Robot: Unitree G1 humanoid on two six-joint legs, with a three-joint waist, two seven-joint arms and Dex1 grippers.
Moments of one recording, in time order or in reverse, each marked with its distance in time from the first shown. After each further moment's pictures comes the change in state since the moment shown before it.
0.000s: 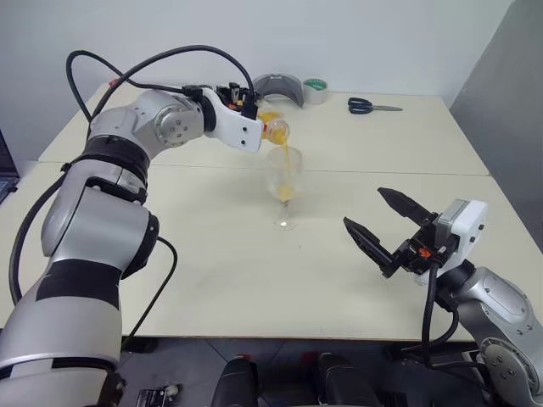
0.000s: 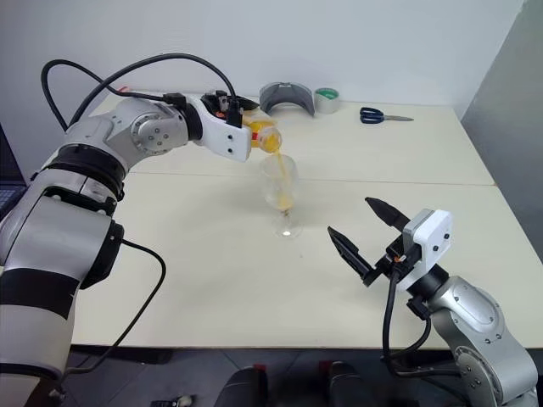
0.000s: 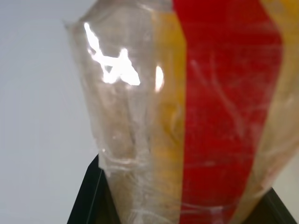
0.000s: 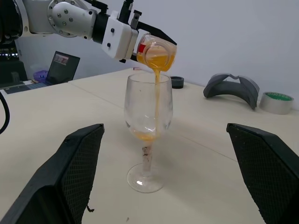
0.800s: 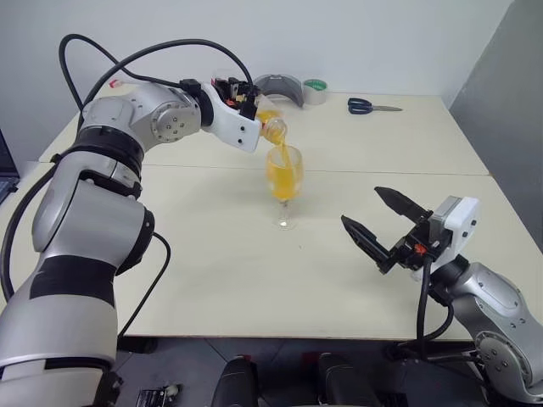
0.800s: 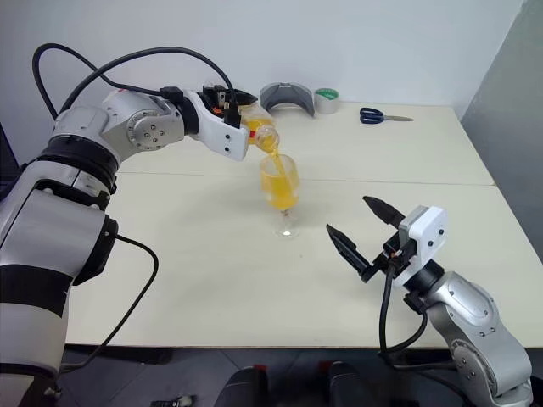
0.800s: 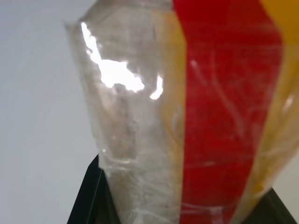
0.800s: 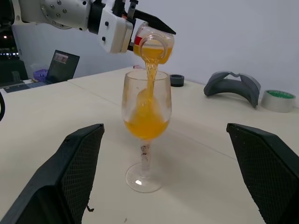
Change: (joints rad) left arm -0.034 0.017 -0.033 0.005 0.068 -0.013 0.077; right arm -0.036 0.003 0.017 0.039 -0.012 0.000 0.004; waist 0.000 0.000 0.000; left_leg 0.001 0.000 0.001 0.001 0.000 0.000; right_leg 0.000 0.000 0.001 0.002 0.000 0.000
